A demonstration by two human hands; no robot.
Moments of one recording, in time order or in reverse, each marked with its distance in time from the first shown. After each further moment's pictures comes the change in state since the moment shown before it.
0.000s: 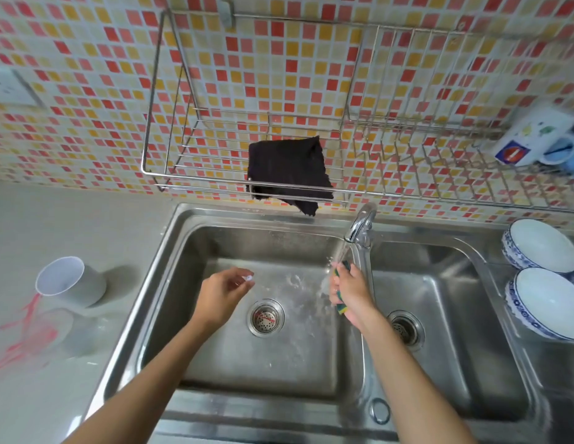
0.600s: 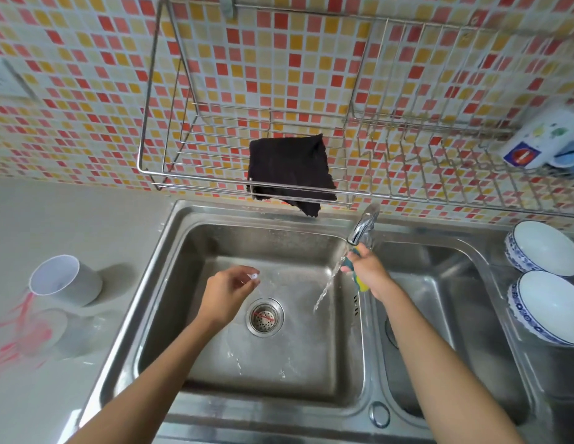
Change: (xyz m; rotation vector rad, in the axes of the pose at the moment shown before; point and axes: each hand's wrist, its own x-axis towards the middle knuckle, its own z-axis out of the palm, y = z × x) left_hand 0.008 0.001 0.009 -0.058 -0.020 -0.005; right_hand 0.049 -0.040 -0.028 -0.582 -0.017 -0.117
